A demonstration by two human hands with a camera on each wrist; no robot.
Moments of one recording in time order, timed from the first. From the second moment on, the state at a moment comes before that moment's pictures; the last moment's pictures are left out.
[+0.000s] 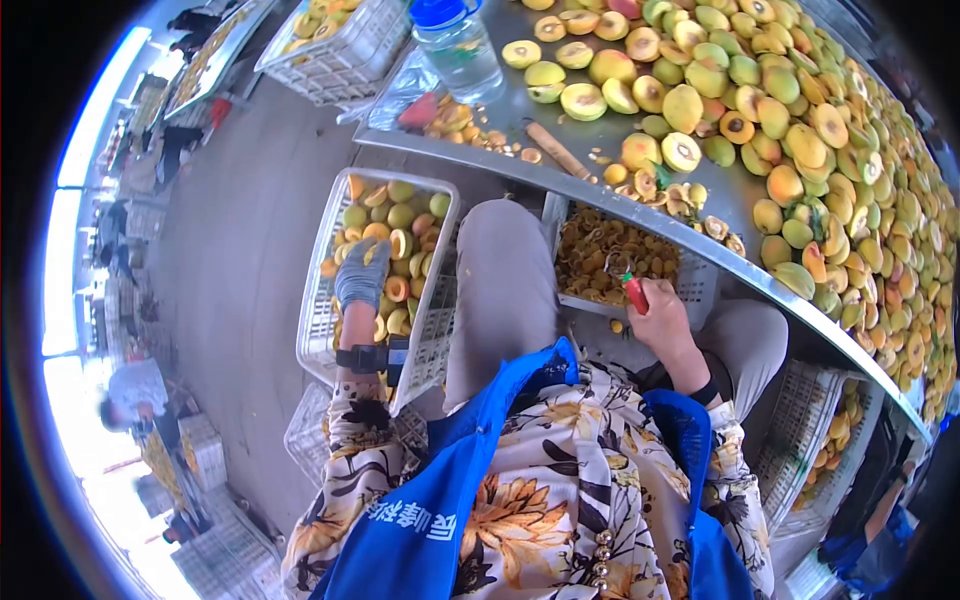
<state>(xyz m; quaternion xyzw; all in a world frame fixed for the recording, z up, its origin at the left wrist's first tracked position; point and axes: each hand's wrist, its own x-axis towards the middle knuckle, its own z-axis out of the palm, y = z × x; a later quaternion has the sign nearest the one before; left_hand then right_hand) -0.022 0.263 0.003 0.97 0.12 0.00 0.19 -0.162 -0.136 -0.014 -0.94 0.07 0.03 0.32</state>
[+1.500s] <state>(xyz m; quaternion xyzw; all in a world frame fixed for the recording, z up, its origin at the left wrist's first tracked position) -0.011 -0.012 0.012 0.73 -0.47 0.03 0.49 -0.149 -0.120 0.065 -0.85 0.11 -0.03 0.52</state>
